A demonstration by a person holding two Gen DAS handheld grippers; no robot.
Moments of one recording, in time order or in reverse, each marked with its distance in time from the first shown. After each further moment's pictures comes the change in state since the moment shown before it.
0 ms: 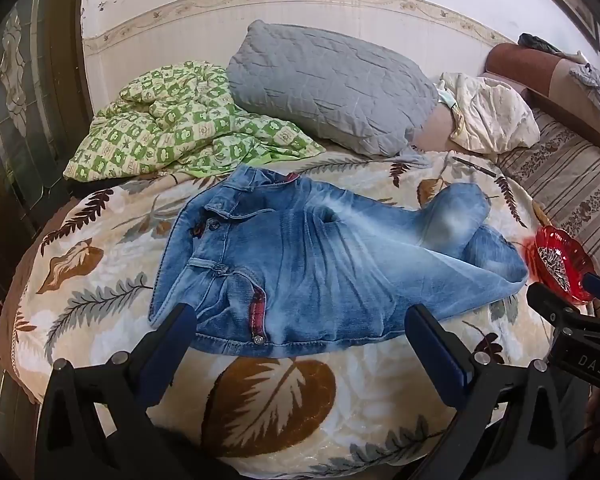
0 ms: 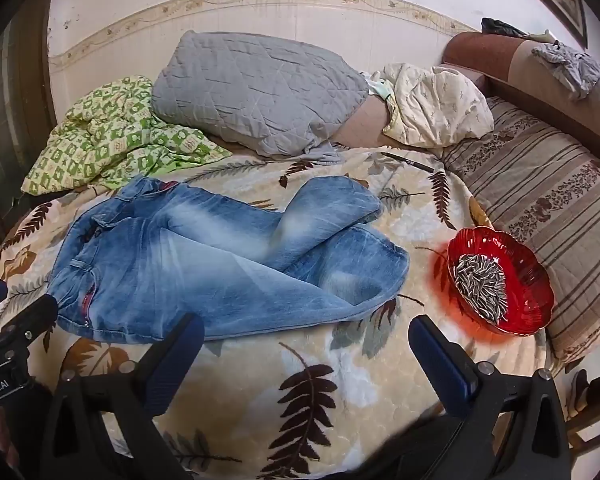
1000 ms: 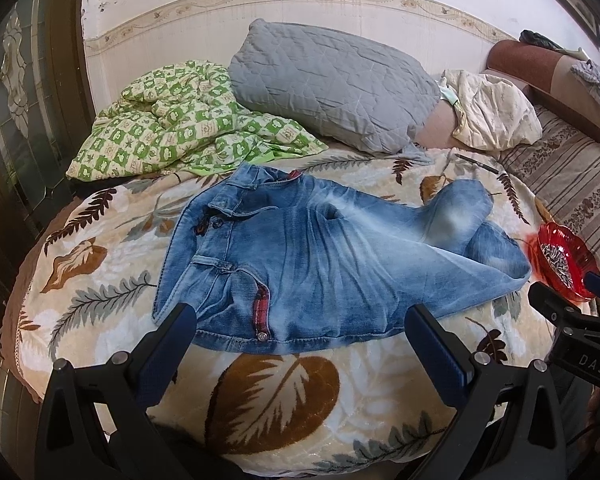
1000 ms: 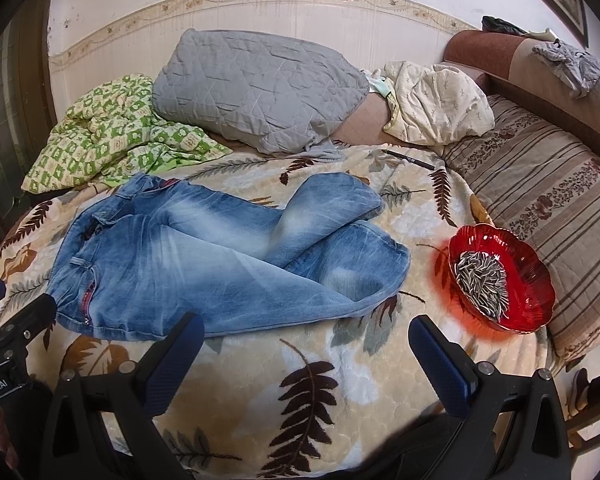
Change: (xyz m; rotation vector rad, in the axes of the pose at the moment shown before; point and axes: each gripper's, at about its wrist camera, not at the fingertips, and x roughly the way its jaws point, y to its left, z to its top) left arm -0.001 0.001 -0.002 0.007 0.012 0.013; right arm 0.001 0.002 -0.002 -0.006 0.003 -0.002
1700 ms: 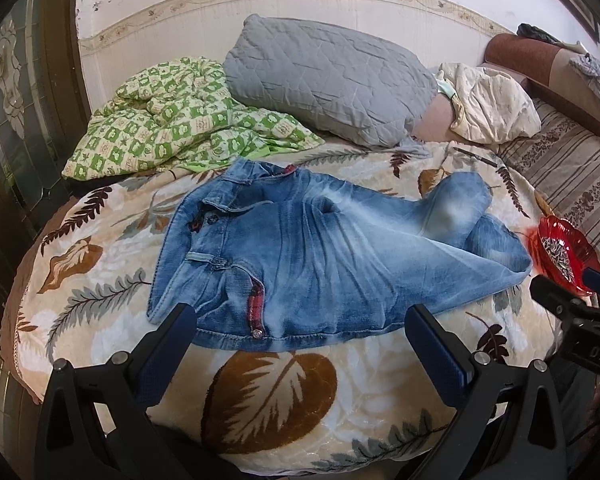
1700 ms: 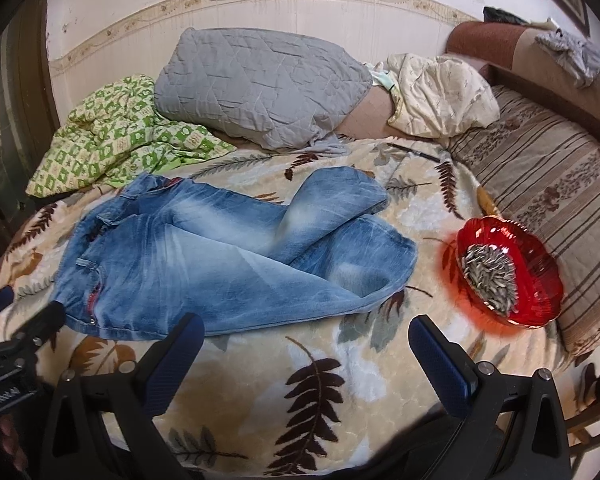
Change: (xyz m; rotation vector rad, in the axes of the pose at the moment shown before) left arm 0.011 -0.007 0.000 0.016 0.023 -0.006; right arm 0.005 -0.005 0.000 0.027 0.044 0.046
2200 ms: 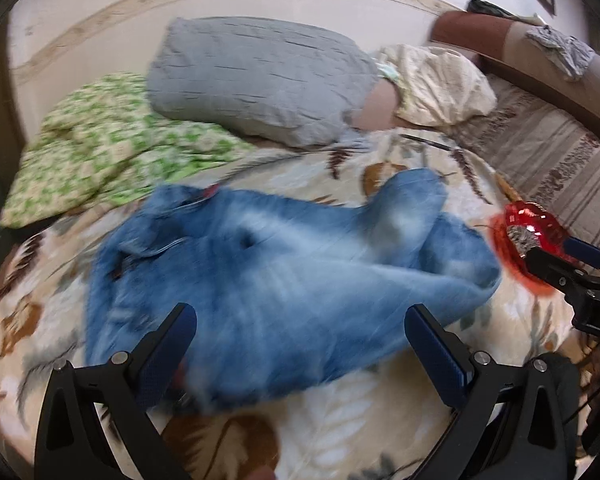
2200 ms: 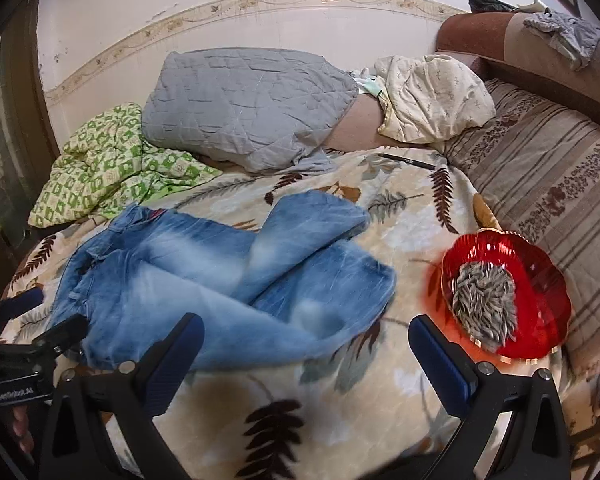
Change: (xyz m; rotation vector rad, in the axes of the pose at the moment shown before) left arm 0.047 -0.053 0.051 0.140 0.027 -0.186; right arm 0.023 -0.066 0.032 0.056 -0.034 0.066
